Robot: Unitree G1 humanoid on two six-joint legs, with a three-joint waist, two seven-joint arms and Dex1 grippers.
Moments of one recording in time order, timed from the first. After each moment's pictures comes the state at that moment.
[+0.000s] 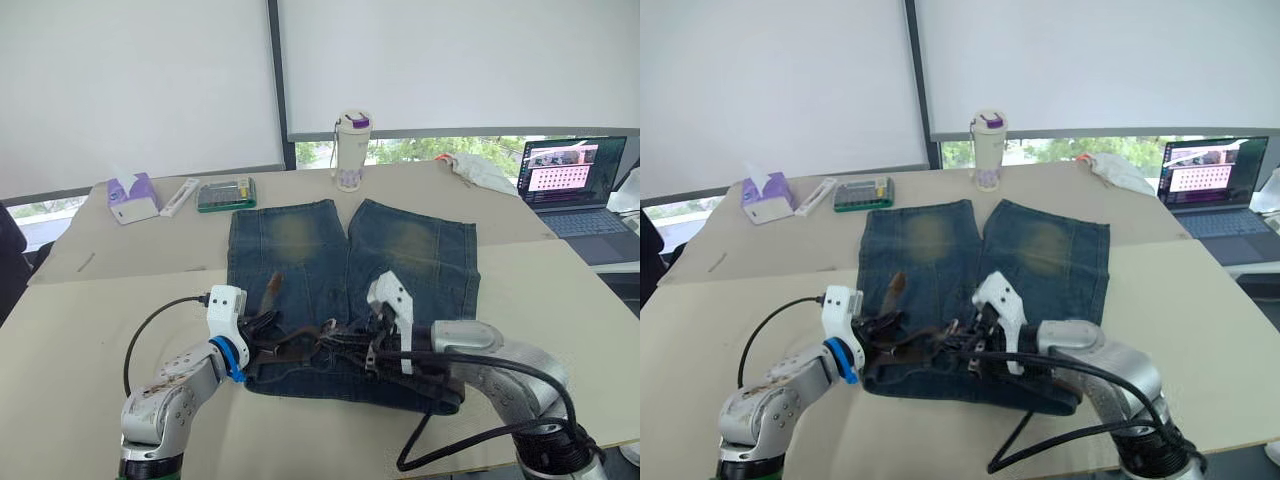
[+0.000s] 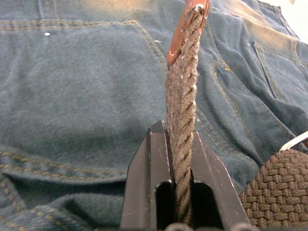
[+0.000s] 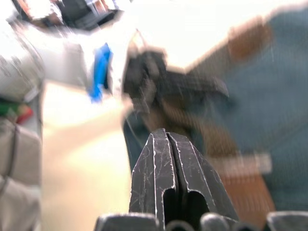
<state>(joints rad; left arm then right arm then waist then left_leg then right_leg) -0.11 0.24 0.13 -0.41 -0.49 0.89 -0.31 -0.37 -0.45 0.14 -0.57 0.62 1.00 0.69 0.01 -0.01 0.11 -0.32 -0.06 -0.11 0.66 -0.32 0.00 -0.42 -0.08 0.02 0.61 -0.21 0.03</state>
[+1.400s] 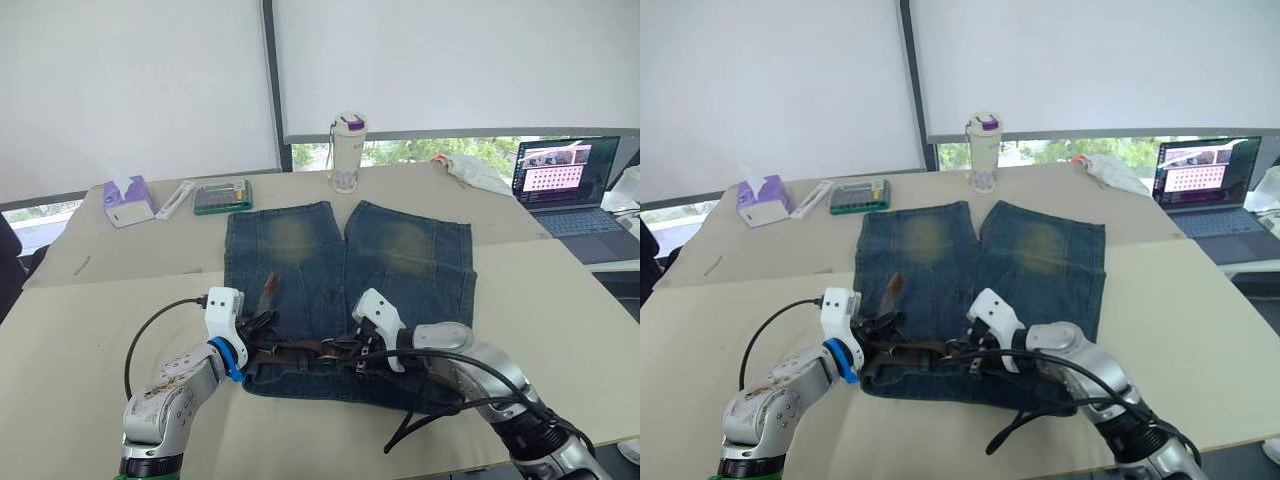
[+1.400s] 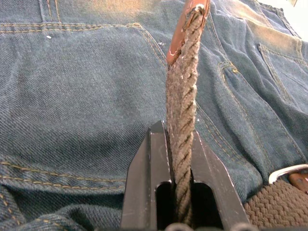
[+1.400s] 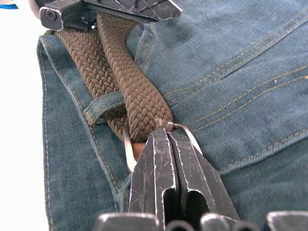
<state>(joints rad) -0.11 0.25 0.13 -0.35 -0.49 0.82 -0.30 -0.38 -0.51 0.39 -0.25 0.32 0.75 0.76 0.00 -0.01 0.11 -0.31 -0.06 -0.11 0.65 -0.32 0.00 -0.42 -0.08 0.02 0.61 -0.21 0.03</state>
